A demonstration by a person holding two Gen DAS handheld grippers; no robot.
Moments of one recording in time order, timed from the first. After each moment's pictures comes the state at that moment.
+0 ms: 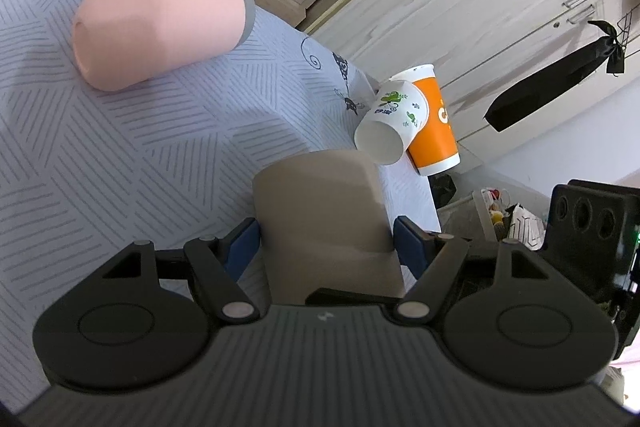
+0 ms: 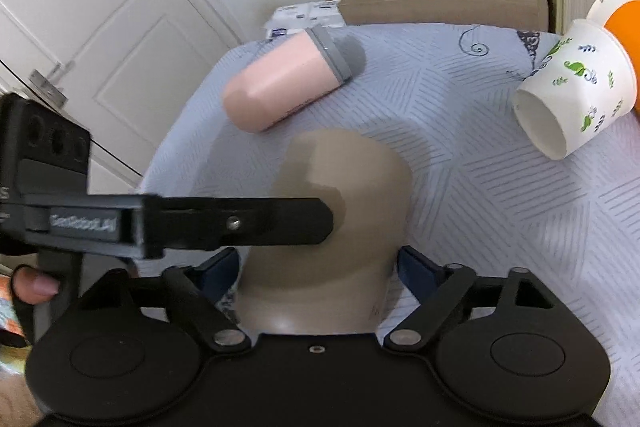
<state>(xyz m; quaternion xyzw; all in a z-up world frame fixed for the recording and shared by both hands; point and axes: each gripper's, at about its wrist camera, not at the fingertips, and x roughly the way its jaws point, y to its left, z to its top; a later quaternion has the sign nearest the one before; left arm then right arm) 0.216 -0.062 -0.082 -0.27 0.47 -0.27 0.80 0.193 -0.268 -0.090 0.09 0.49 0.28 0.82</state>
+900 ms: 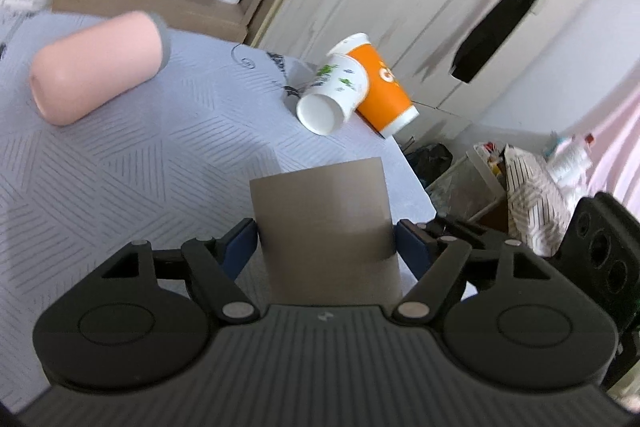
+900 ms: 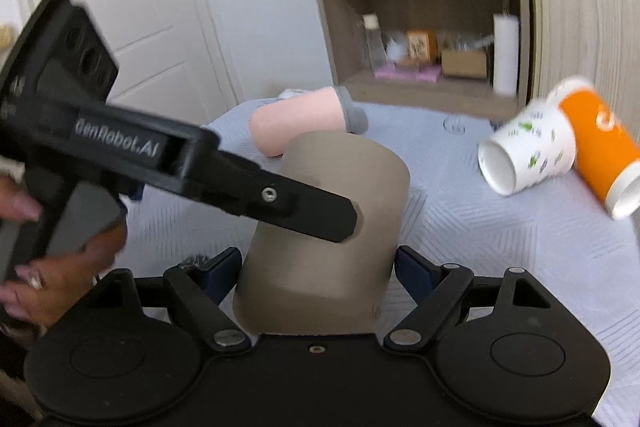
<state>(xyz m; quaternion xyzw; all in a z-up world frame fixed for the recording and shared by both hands) 0.160 -0.094 -0.059 -0.14 0.40 -0.33 0.84 0.095 -0.273 -0.095 -0.01 0.30 0.27 0.92</state>
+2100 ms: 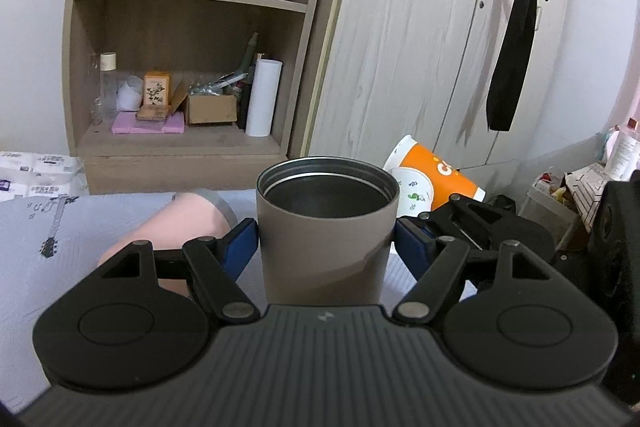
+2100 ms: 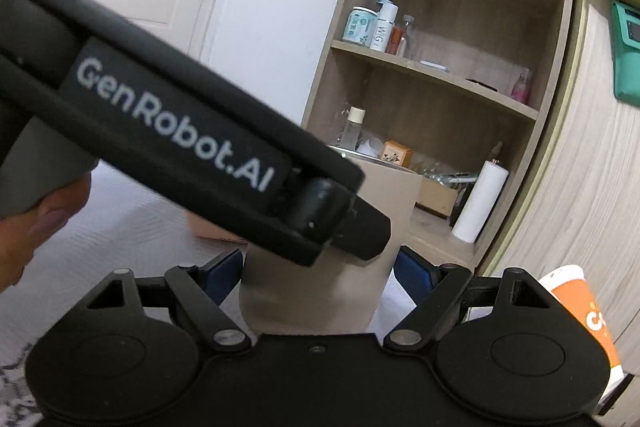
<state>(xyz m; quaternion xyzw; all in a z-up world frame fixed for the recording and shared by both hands) 0.208 -0.079 -0.038 -0.04 0.23 -0.30 0.93 0.159 -0.208 -0.104 -0.18 0.14 0.20 0.95</state>
